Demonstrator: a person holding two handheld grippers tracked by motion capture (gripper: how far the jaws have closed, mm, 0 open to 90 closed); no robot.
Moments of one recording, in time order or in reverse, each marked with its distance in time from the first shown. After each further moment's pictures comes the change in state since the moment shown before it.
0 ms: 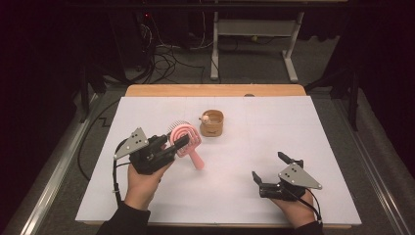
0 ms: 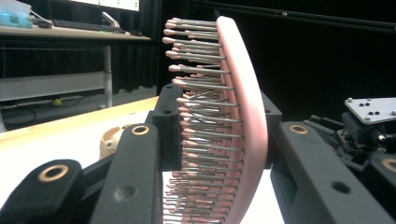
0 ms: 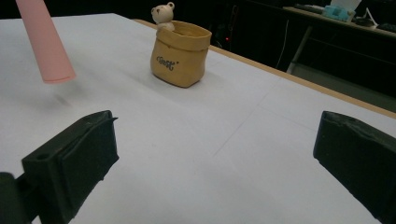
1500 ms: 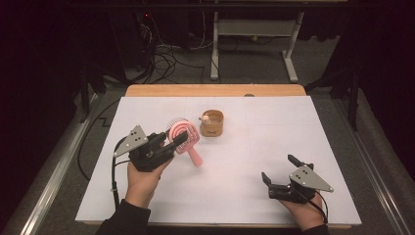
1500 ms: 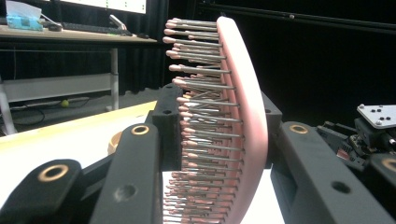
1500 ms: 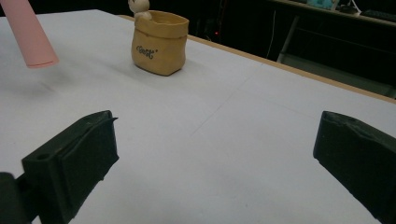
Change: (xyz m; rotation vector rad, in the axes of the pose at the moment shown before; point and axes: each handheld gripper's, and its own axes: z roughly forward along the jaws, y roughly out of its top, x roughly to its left) left arm 0.002 0.003 0.004 -0.007 0.022 -0.005; right arm -0.016 -0.013 -0.013 0.014 -0.038 0.045
